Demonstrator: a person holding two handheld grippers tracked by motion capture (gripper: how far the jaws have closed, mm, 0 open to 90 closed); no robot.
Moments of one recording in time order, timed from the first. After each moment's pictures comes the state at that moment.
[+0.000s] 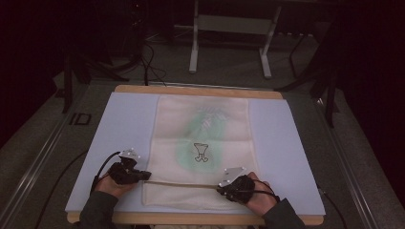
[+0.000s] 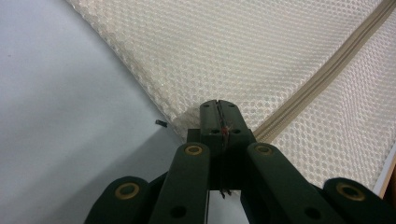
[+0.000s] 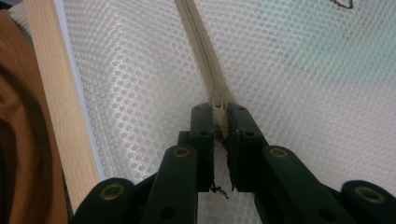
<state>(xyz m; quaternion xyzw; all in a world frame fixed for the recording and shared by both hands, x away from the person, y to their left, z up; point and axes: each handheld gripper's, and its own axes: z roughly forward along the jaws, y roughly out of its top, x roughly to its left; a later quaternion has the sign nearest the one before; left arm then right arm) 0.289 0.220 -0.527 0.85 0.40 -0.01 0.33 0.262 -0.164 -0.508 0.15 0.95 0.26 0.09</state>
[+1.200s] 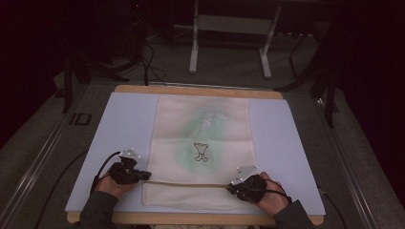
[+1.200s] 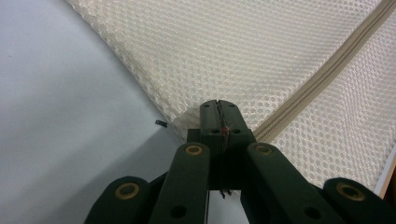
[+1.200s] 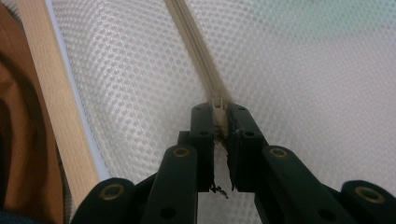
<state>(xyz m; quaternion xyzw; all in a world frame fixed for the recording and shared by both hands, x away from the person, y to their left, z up) 0.289 0.219 -0.527 0.85 0.40 -0.01 0.33 0.265 -0.196 -0.503 0.17 0.95 0.26 0.09</state>
